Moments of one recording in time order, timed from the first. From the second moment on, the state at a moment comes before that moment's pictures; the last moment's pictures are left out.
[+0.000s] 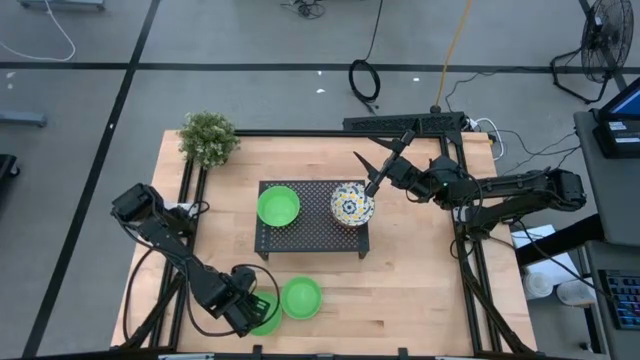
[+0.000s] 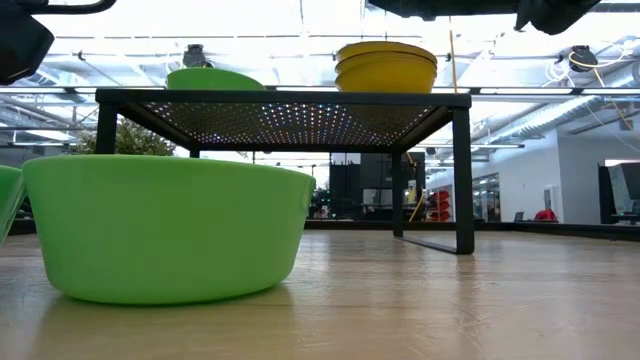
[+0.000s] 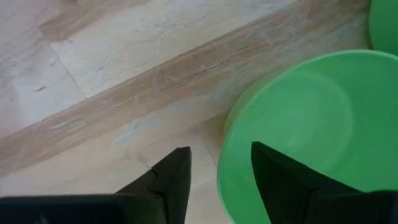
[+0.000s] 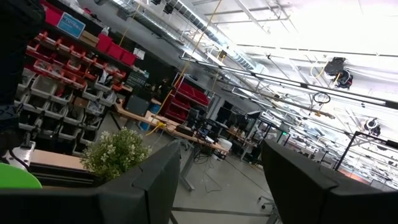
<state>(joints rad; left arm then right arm) -0.78 1.74 1.13 -0.86 -0.01 -1.95 -0.10 1.18 0.68 0.85 0.39 -0.61</state>
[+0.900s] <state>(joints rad) -0.78 1.74 1.13 -0.86 -0.03 -1.92 -0.10 1.18 0.68 0.85 0.39 -0.61</state>
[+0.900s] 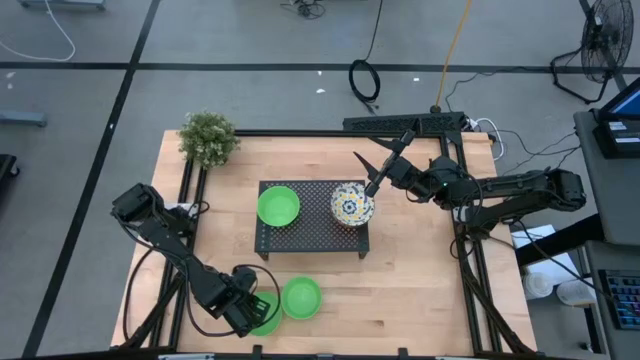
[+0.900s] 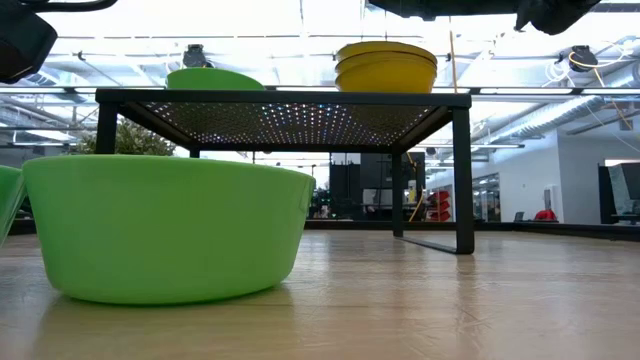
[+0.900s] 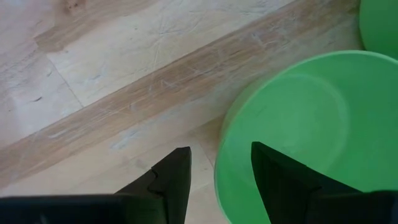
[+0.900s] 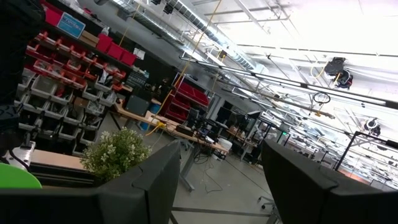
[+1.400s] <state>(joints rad) -0.79 1.74 1.13 -0.80 -0.03 -1.82 -0.10 1.18 0.68 0.85 0.39 -0.61</state>
